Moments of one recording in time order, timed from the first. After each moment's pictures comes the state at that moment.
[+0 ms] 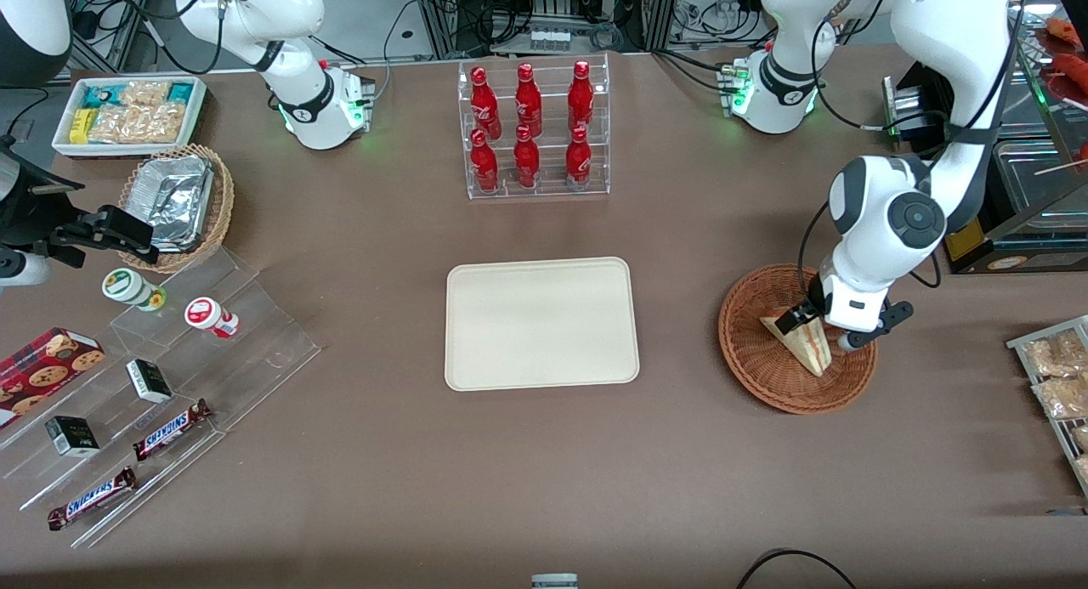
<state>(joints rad) -0.04 0.24 -0.09 -2.26 0.01 2.54 -0.64</state>
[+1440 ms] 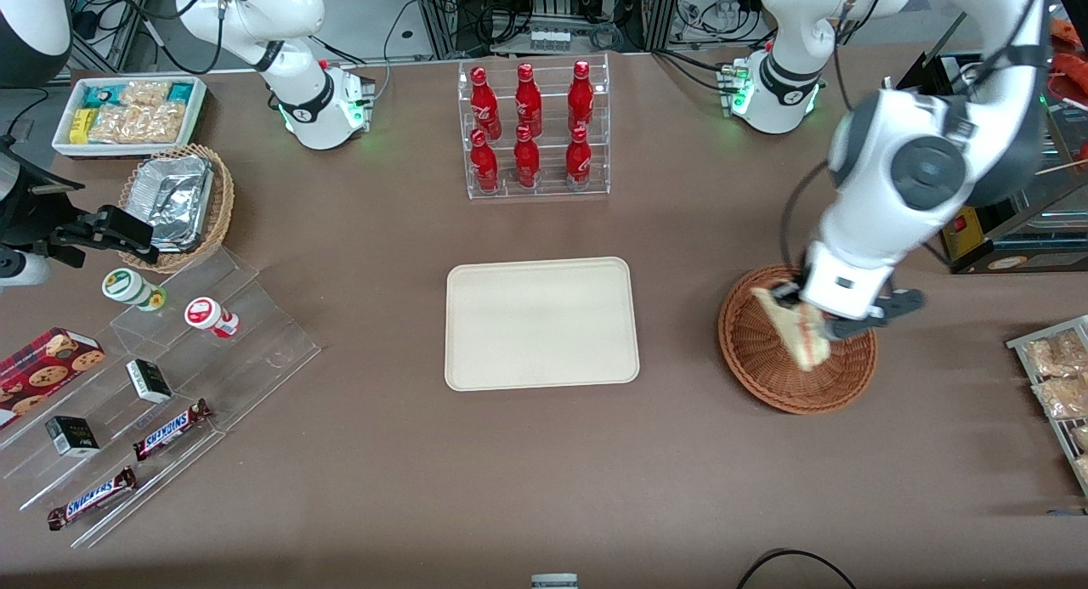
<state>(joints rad) -0.19 0.15 -0.17 -1.80 0.07 1.95 -0.65</state>
